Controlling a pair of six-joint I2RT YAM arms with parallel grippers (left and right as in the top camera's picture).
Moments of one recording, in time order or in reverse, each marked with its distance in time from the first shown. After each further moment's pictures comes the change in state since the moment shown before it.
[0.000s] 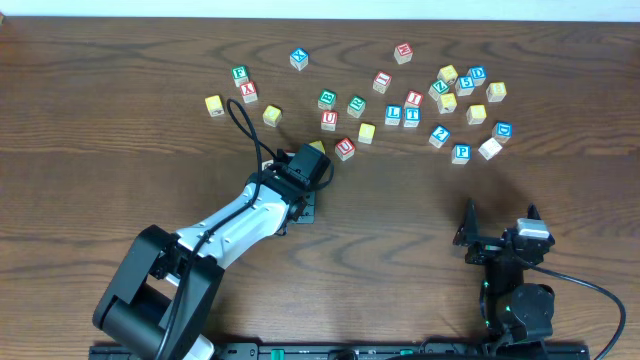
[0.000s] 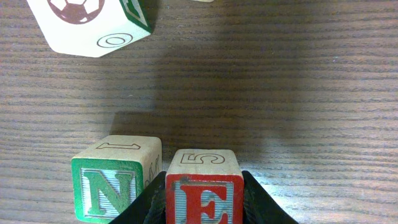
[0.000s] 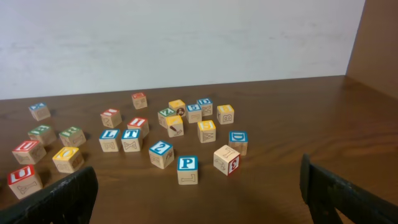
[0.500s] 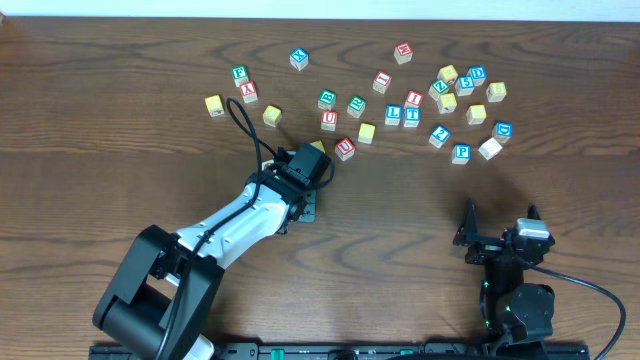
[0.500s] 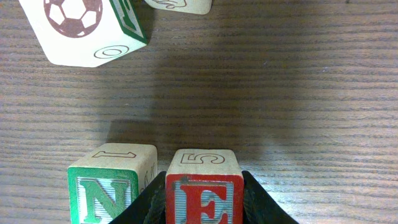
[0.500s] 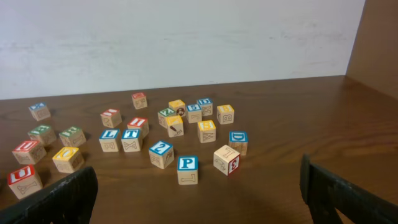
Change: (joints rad) left arm 0.000 0.000 0.000 0.021 0.000 0.000; right arm 0.000 0.000 0.000 0.000 0.000 0.000
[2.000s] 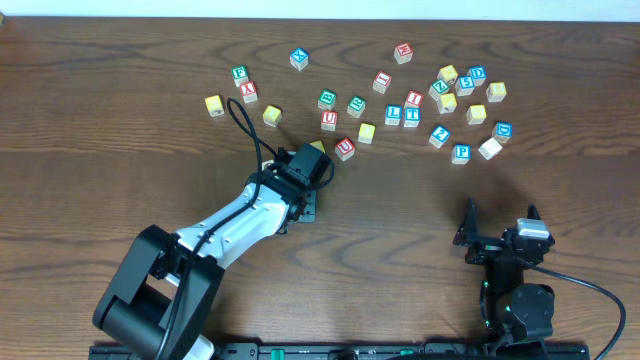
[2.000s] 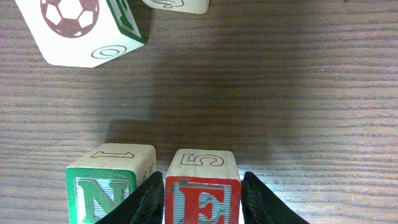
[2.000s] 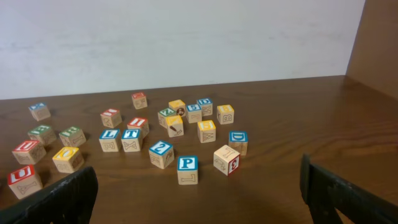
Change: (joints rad) left arm 0.000 0.000 -0.001 0.001 0.003 0.003; right arm 0.000 0.000 0.000 0.000 0.000 0.000
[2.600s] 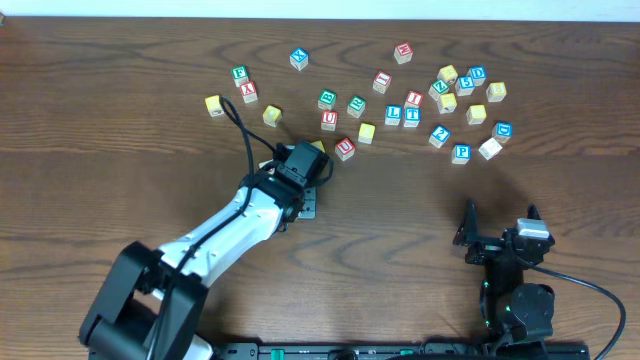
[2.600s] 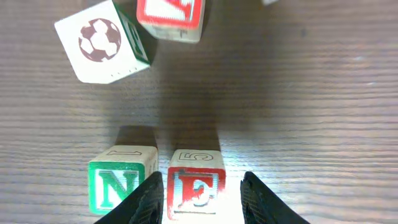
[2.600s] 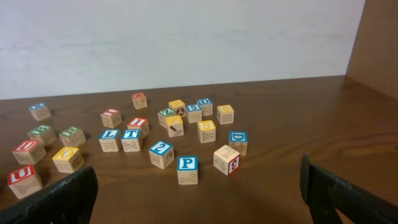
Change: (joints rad) left arm 0.000 -0.078 0.000 -0.001 0.000 0.000; right arm 0.000 0.000 0.000 0.000 0.000 0.000
